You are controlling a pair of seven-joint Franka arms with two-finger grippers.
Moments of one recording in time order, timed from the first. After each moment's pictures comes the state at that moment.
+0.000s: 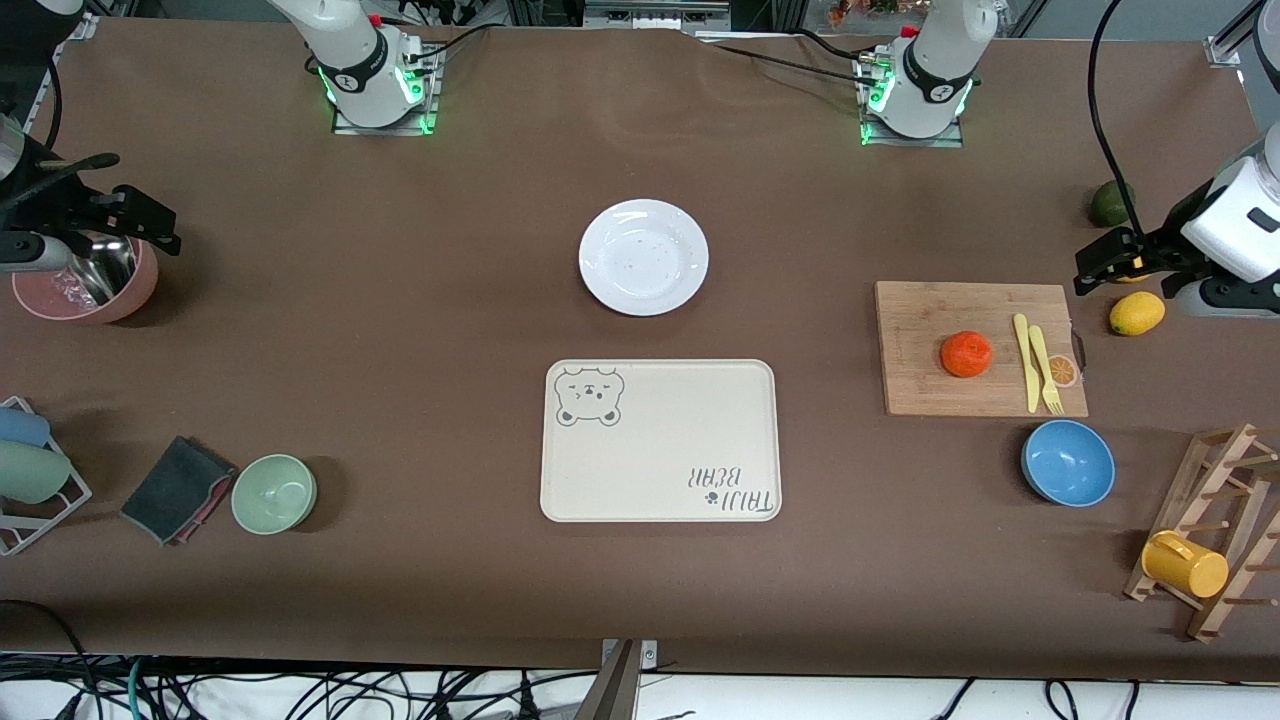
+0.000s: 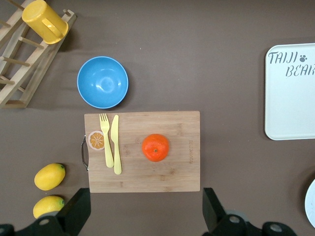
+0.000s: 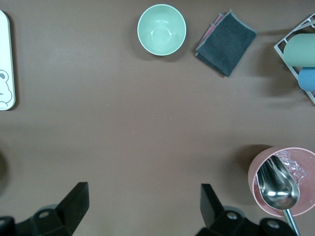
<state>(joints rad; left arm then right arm) 0.03 0.05 -0.04 -1.63 0.02 1.67 0.01 0.03 -0.02 -0.05 -1.70 -0.04 1.66 -0.08</state>
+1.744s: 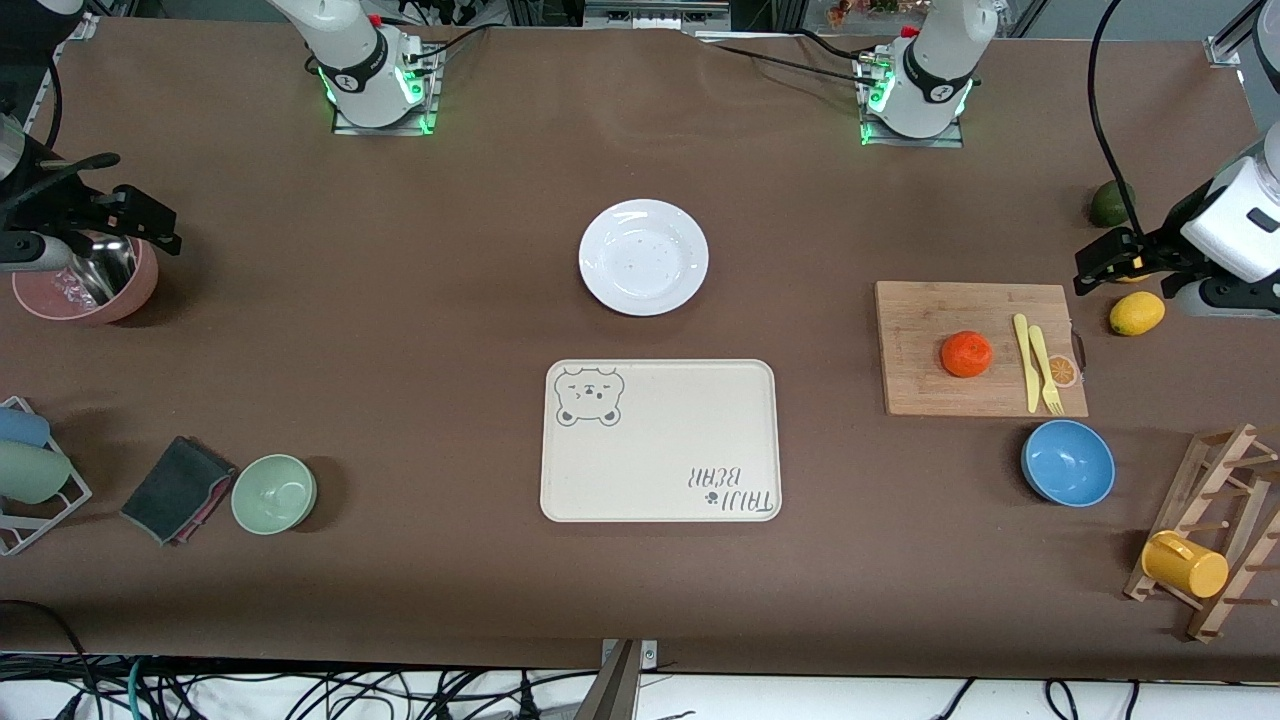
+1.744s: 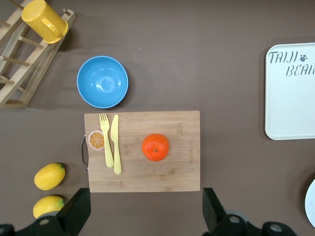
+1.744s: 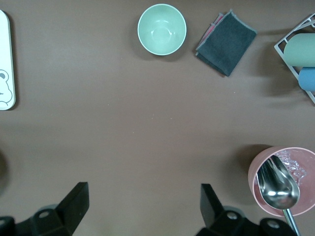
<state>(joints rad) 0.03 0.05 -0.04 -1.64 0.02 1.67 0.01 0.03 -0.02 -0.05 -1.70 -0.04 1.66 -0.08</state>
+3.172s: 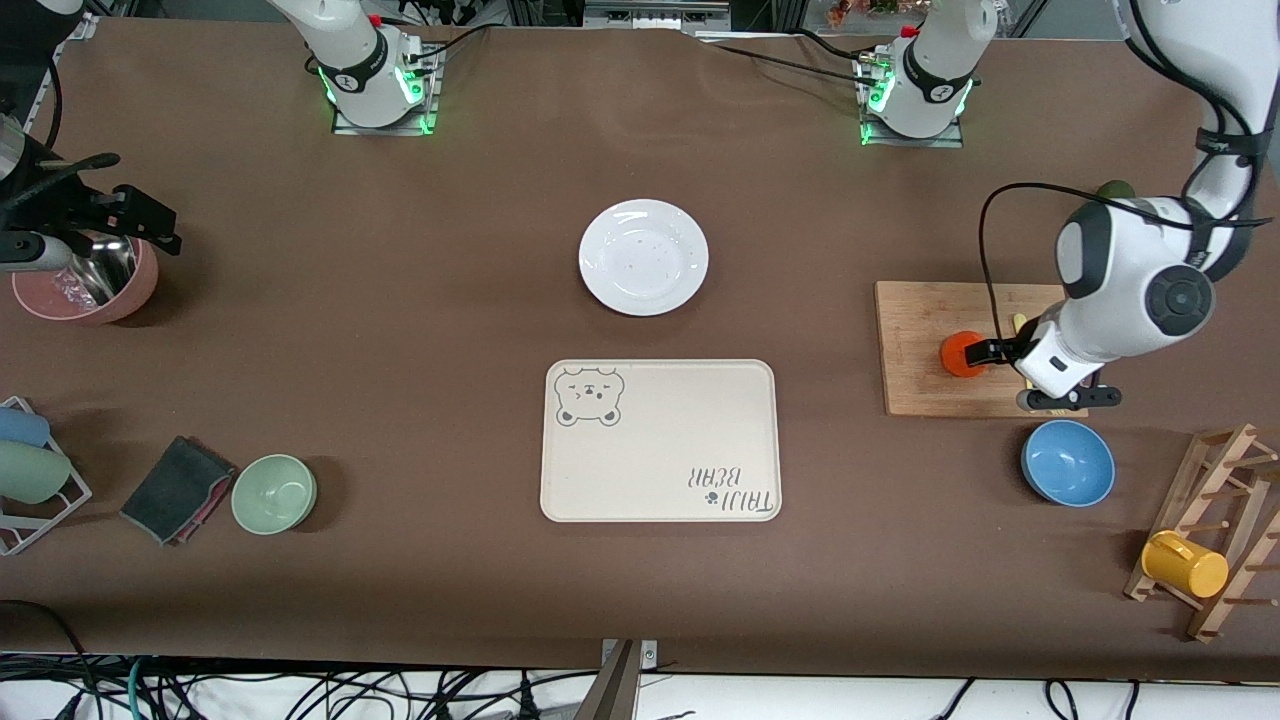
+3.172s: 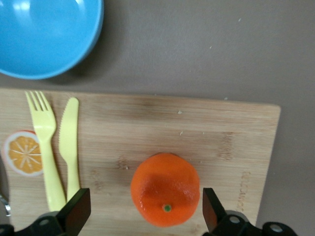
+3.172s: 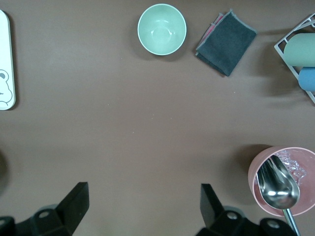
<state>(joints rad) 0.09 0.33 -0.03 -2.10 0.02 2.30 -0.04 0.03 -0.02 -0.05 -1.70 -0.04 1.66 -0.08</state>
